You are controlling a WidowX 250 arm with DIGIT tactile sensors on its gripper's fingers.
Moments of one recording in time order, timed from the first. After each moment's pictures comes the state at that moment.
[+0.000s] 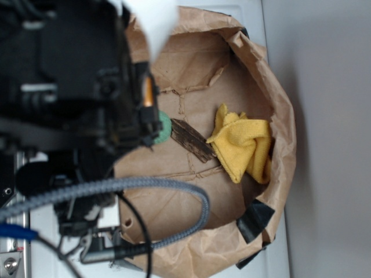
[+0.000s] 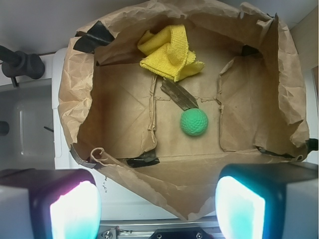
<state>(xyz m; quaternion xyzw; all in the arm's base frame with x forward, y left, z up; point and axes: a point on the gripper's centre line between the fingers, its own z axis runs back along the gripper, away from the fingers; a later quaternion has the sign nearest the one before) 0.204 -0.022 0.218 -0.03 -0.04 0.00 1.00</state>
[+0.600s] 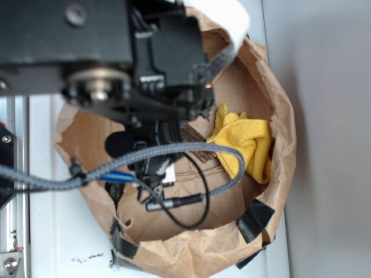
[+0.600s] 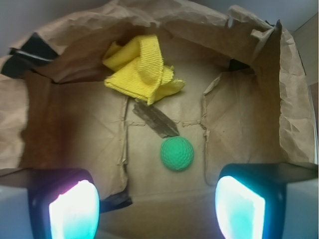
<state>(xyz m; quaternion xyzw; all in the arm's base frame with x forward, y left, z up) 0.241 0.002 0.160 0.01 -0.06 0.01 1.00</state>
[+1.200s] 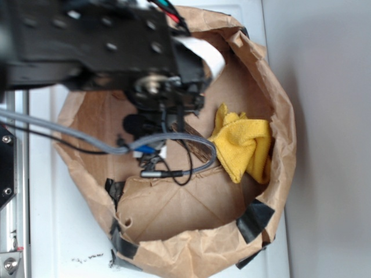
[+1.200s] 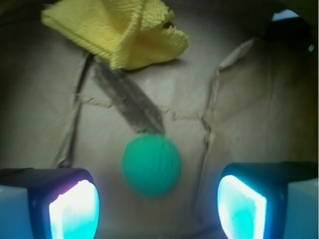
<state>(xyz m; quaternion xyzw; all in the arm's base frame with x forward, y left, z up) 0.249 0.029 0.073 0.02 -0.01 -0.08 1.00</state>
